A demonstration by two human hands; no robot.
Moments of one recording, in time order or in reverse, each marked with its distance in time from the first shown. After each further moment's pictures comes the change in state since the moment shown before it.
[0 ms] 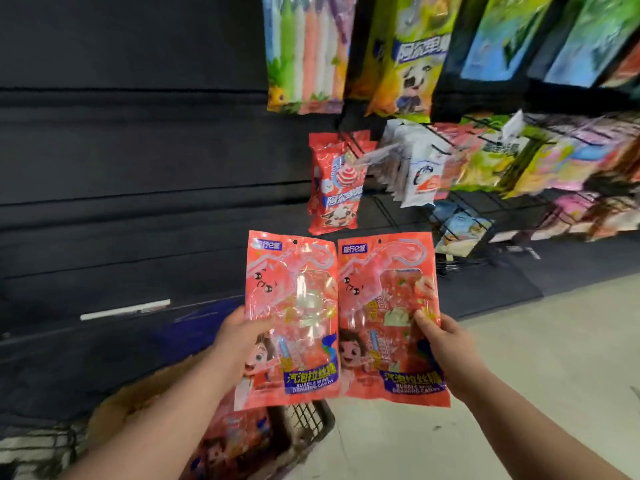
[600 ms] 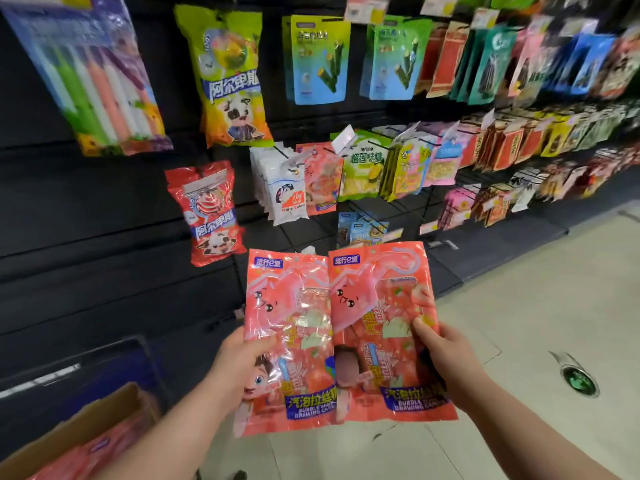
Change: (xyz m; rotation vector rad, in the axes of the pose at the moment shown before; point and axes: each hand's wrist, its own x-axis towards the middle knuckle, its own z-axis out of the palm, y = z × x) left_hand -0.089 -0.031 0.256 0.119 -0.195 0.092; right_hand 0.007 0.022 -0.267 0.089 0.172 -0.064
